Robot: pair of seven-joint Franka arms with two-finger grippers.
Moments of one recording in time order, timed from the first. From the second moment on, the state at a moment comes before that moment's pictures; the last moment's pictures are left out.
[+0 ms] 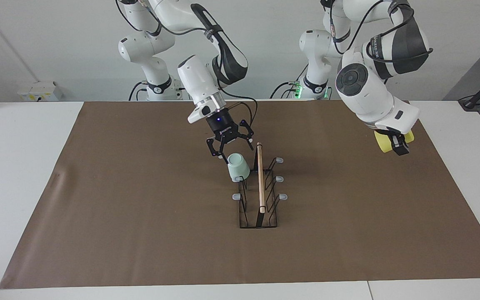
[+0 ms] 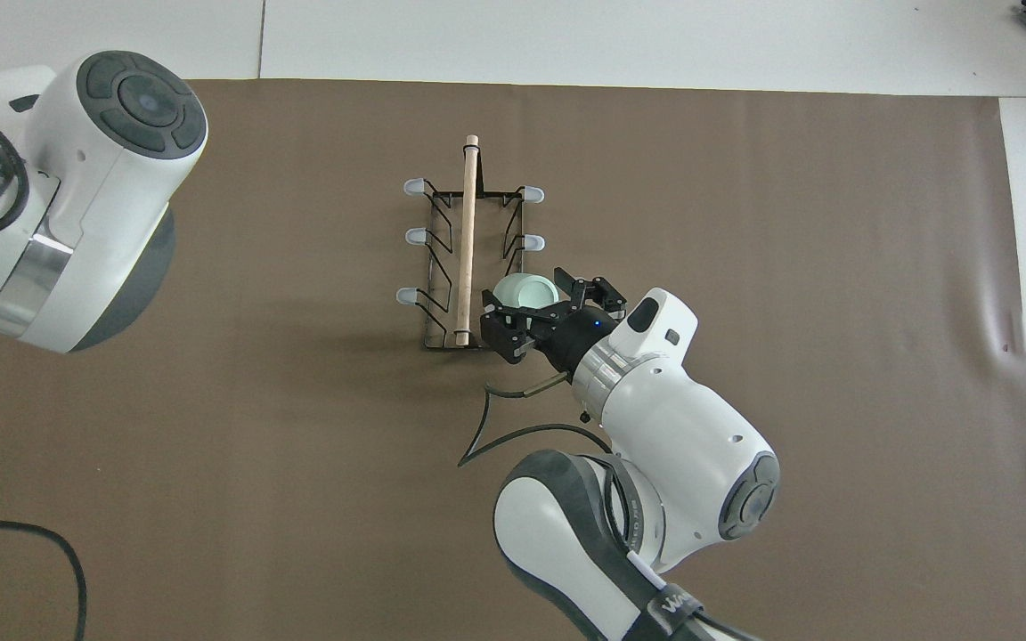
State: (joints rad) left arm -0.29 0.23 -0.03 -1.54 0.77 1.51 -1.79; right arm 0.61 0.16 0.08 -2.13 1.02 3.19 -0.58
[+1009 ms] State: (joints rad) left arm -0.51 0.24 -0.03 -1.62 0.79 1.53 -1.99; right arm 0.22 0.15 0.07 -1.99 0.60 2.70 -1.15
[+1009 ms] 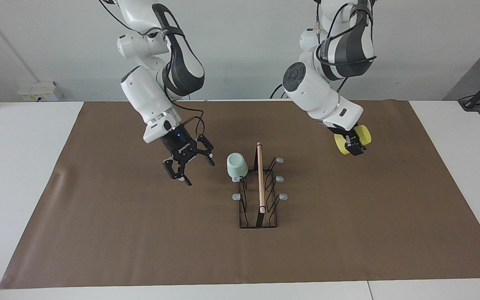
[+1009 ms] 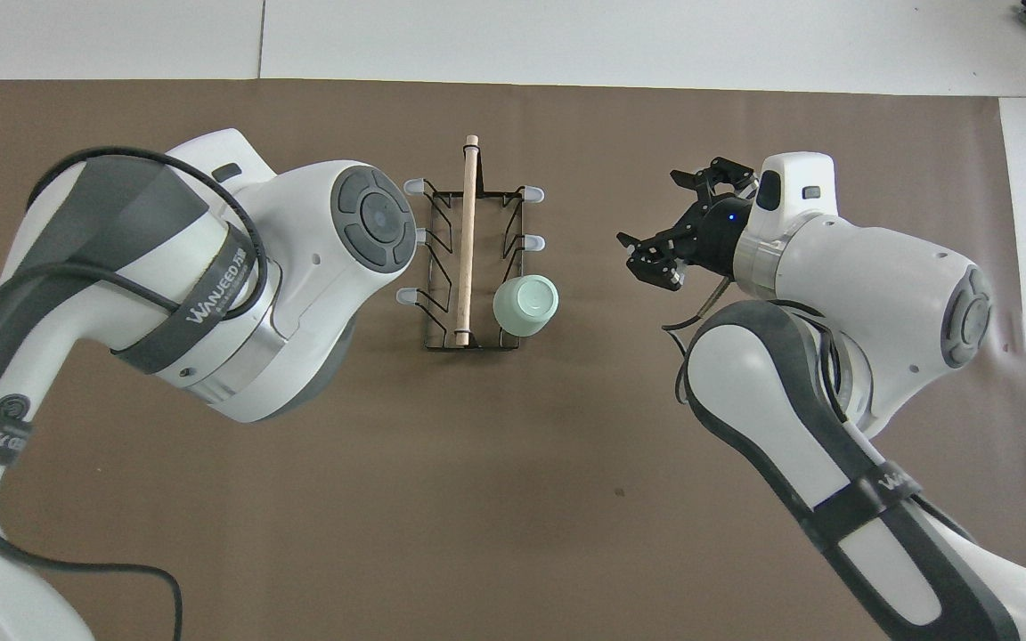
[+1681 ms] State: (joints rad) left arm -0.67 0.39 -0.02 -1.55 0.81 1.48 -2.08; right arm 0.08 0.15 0.06 -1.88 0.17 2.31 -1.38
